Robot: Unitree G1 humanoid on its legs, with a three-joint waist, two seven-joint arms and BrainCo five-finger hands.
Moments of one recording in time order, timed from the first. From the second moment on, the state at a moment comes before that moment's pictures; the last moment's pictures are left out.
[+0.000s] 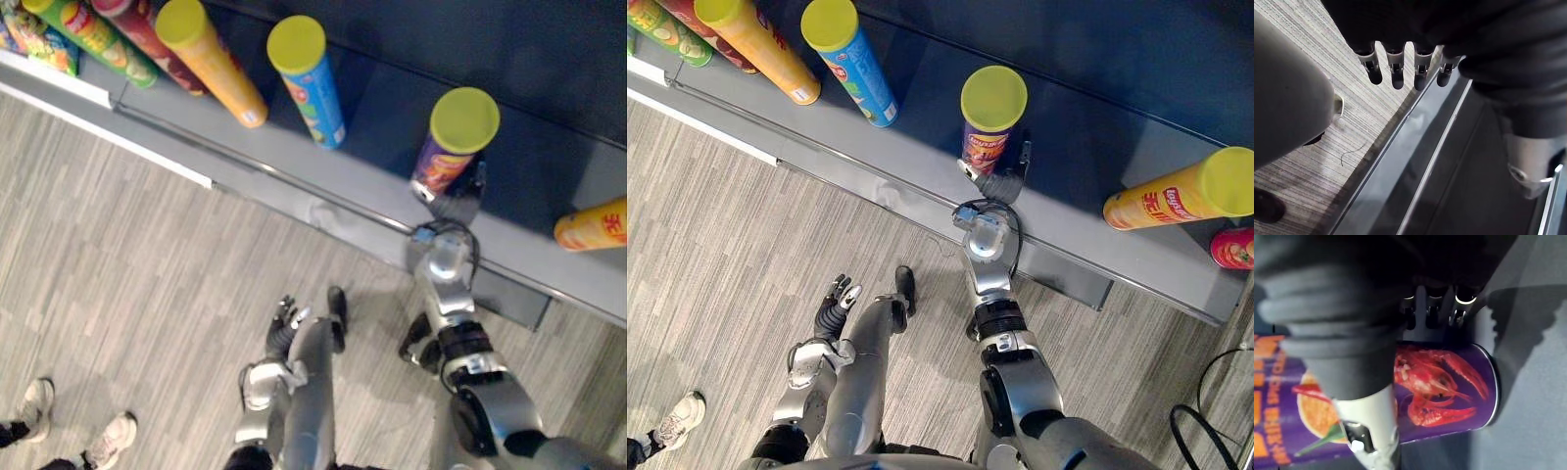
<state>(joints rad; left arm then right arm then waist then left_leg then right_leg) -0.03 0.03 -0.04 0.53 -0.31 -0.23 0.06 -0.68 0.05 -0.06 0.53 -0.04 -0.25 -0.59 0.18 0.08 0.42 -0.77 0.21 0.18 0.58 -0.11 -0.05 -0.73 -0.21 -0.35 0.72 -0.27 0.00</state>
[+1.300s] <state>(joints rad) 0.04 0.07 0.18 1.07 -0.10 -0.16 0.09 0.15 -0.10 0.09 0.72 -0.11 -0.22 -0.11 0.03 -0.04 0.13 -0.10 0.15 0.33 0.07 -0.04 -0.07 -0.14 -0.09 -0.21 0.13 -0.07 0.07</state>
